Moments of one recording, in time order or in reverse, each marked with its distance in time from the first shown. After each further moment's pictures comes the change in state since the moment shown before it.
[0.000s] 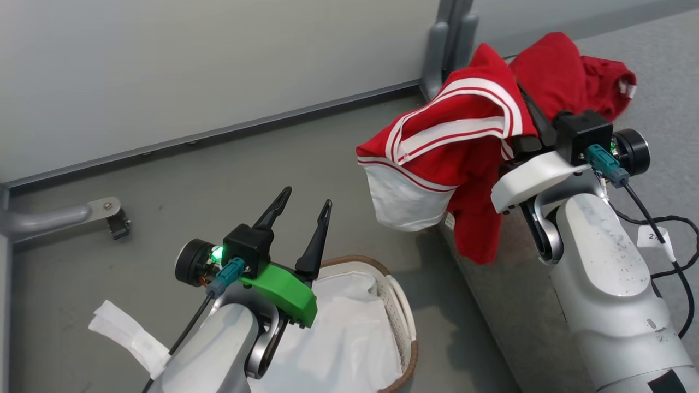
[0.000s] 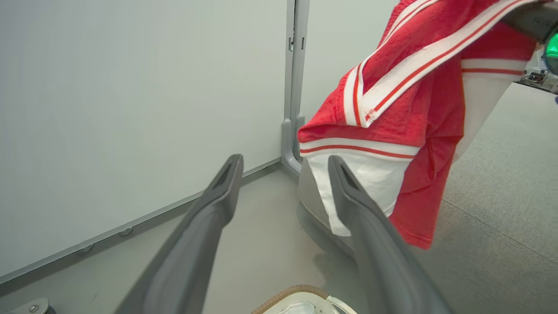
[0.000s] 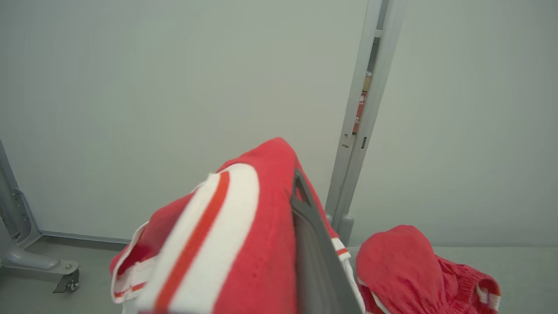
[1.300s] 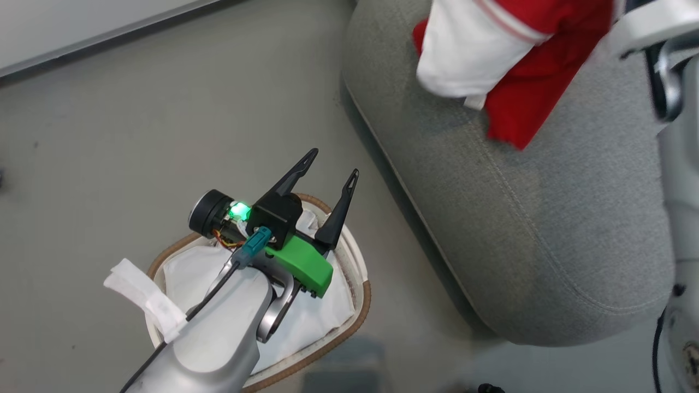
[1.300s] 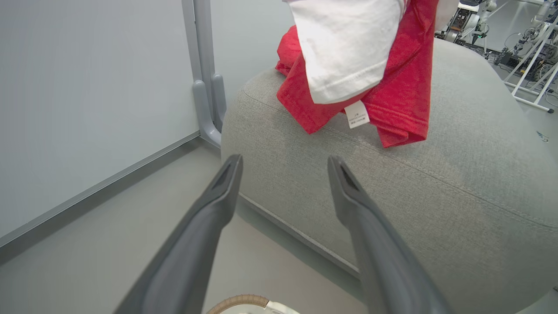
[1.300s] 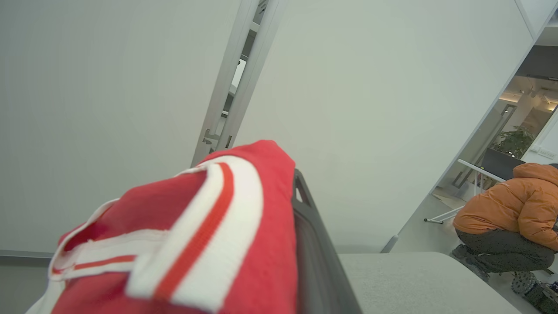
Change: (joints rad) left arm -0.131 -0.009 -0.054 0.015 0.097 -0.043 0.009; right arm -0.349 -0.133 -0.186 0.023 -0.187 0.000 0.000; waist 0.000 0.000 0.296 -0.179
